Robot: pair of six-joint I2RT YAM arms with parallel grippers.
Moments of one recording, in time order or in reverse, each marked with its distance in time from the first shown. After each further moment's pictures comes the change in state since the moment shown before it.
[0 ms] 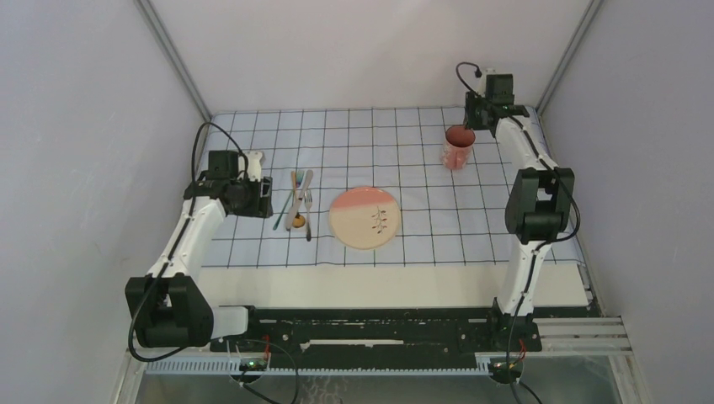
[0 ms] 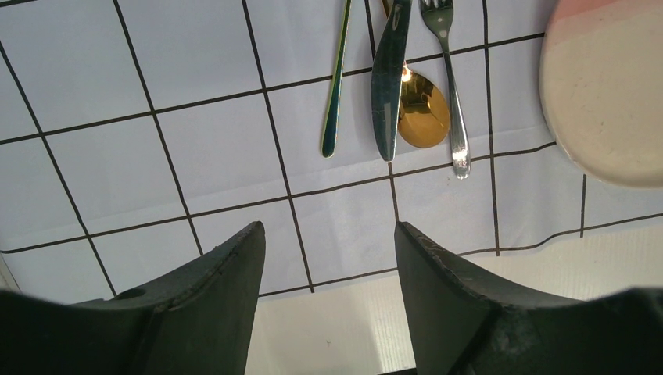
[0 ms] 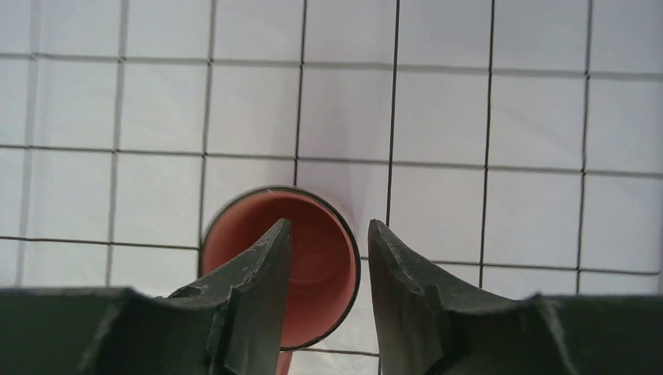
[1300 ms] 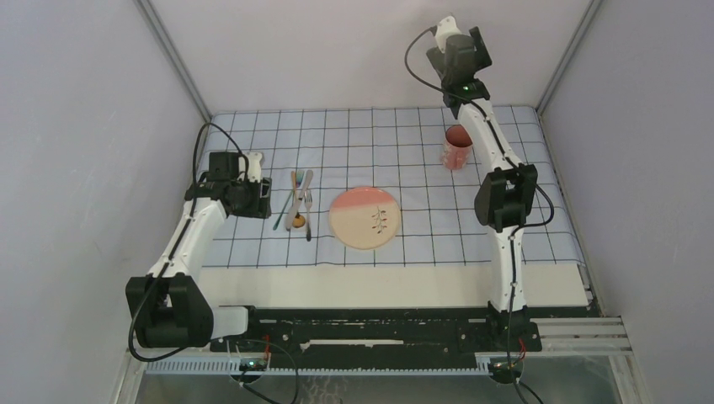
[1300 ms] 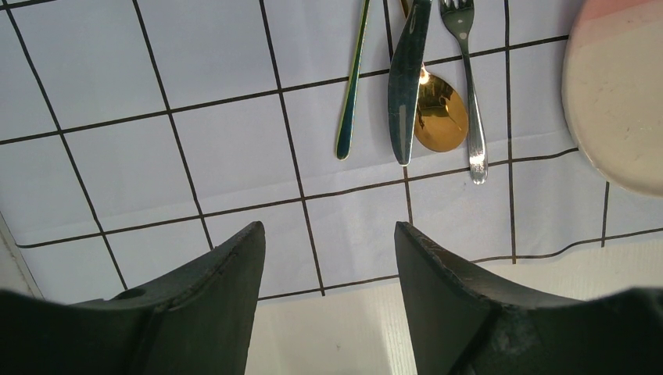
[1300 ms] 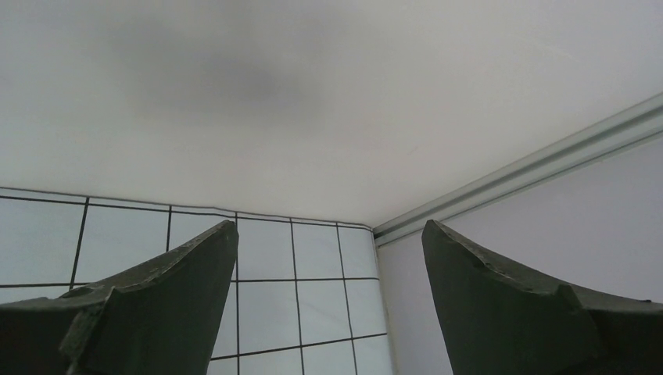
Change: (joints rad) left arm -0.002 -0.002 -0.019 0.022 -0.037 0.010; right arm 0.207 0.233 0.562 0.206 0.514 -0.538
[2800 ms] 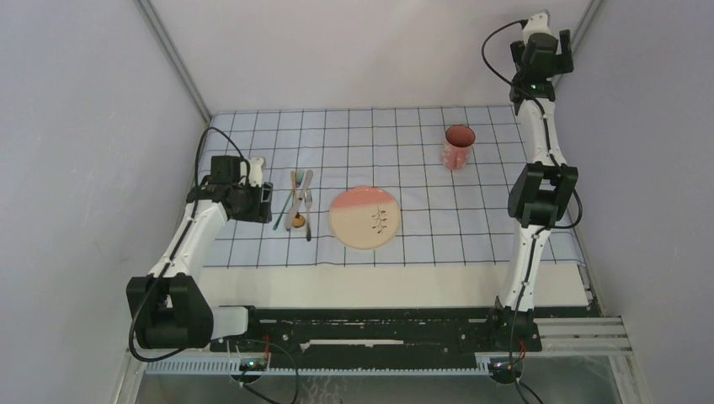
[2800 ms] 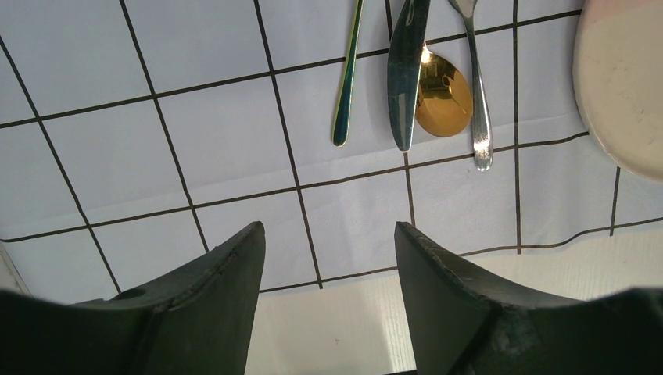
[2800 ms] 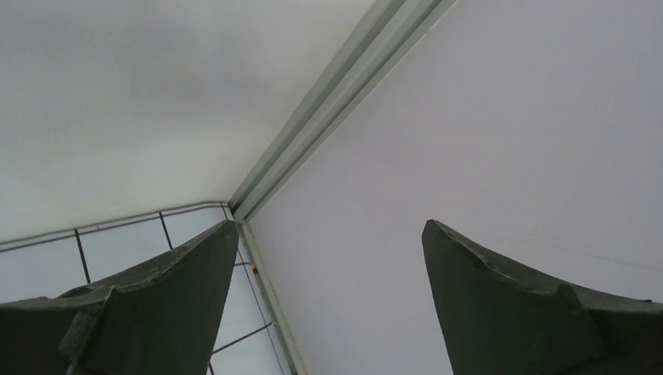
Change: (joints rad) left arm 0.000 -0.005 -0.033 -0.005 0.003 0.008; right arm -0.346 0.000 -0.053 0.116 -0.008 0.018
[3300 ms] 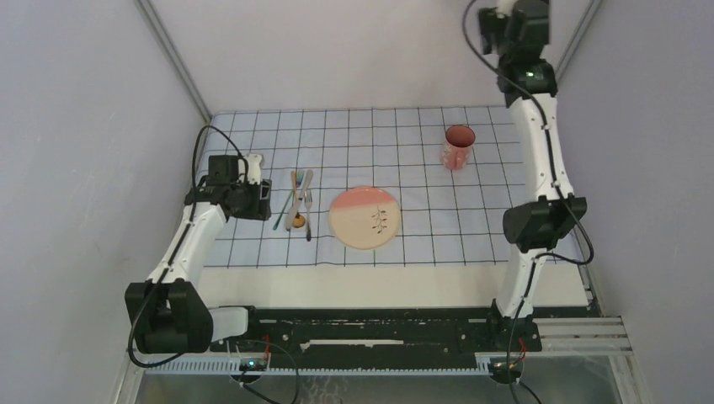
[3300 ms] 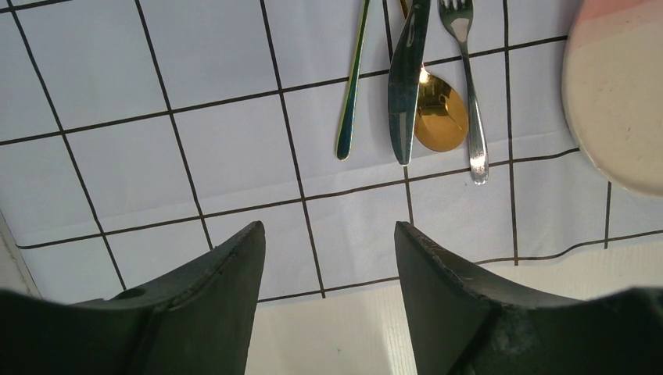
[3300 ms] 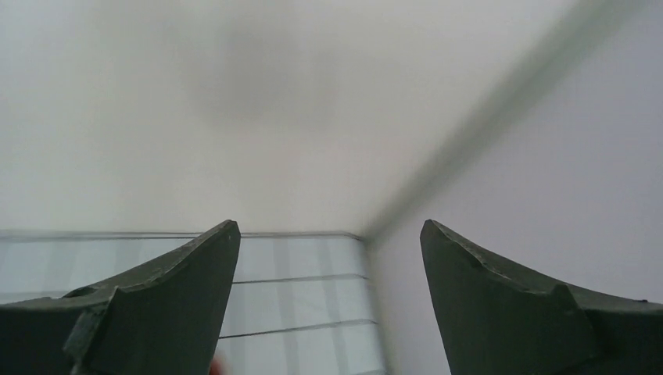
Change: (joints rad) left arm 0.000 -0.019 0.000 0.026 -0.003 -0.008; right arm 0.143 -0.281 0.057 -0.299 -0.097 0.160
